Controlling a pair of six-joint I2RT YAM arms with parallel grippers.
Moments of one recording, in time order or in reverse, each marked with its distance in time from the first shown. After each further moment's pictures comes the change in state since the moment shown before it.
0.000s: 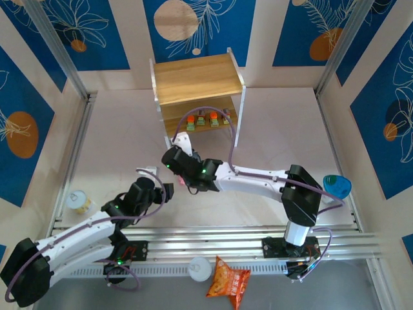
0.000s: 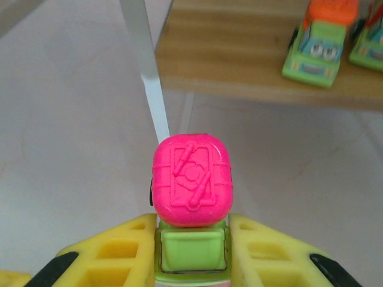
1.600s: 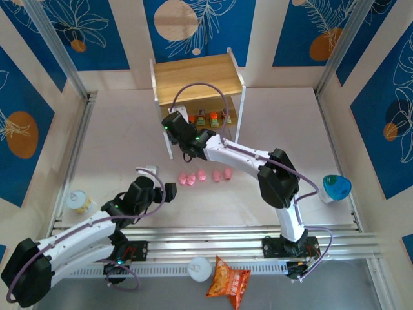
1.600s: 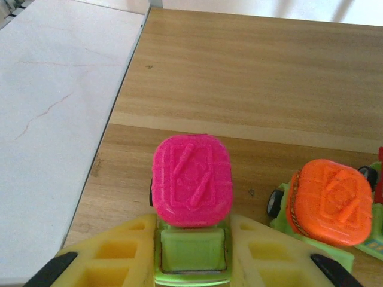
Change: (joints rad) left arm 0.023 0.007 -0.003 0.019 0.026 0.000; right arm -0.207 0.265 0.352 -0.050 -0.134 -0.144
